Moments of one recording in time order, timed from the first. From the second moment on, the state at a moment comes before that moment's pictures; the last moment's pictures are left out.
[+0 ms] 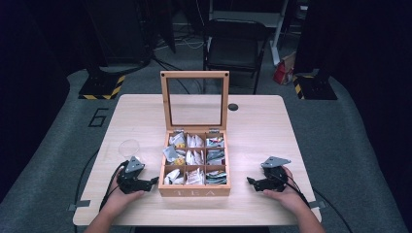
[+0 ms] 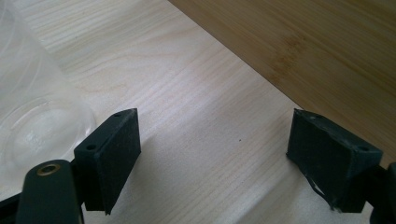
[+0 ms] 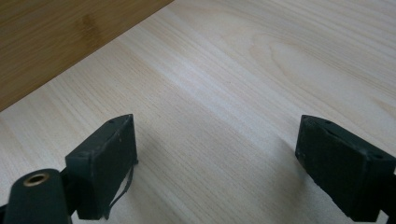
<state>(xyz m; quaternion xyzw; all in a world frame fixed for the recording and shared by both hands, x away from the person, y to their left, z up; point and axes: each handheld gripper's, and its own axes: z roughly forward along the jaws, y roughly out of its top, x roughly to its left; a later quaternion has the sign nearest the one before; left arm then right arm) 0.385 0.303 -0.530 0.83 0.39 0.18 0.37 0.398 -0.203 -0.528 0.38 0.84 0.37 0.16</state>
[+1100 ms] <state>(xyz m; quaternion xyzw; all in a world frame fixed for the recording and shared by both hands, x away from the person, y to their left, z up) 0.382 0.304 -0.528 0.82 0.39 0.17 0.37 0.399 -0.203 -0.528 0.38 0.84 0.37 0.16</state>
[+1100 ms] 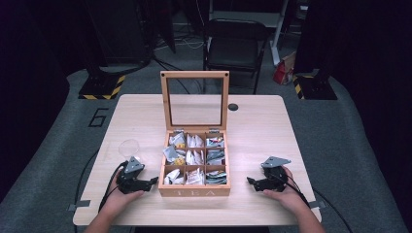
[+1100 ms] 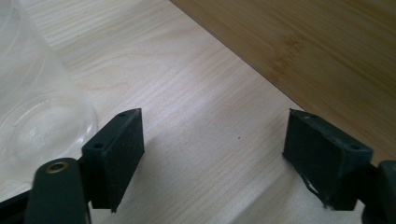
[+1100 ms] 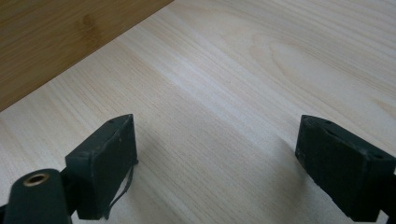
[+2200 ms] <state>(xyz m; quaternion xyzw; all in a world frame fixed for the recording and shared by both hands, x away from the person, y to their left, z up) 0.371 0.312 -0.493 0.79 0.43 0.16 0.40 0.399 -0.203 -0.528 0.37 0.84 0.37 0.16</state>
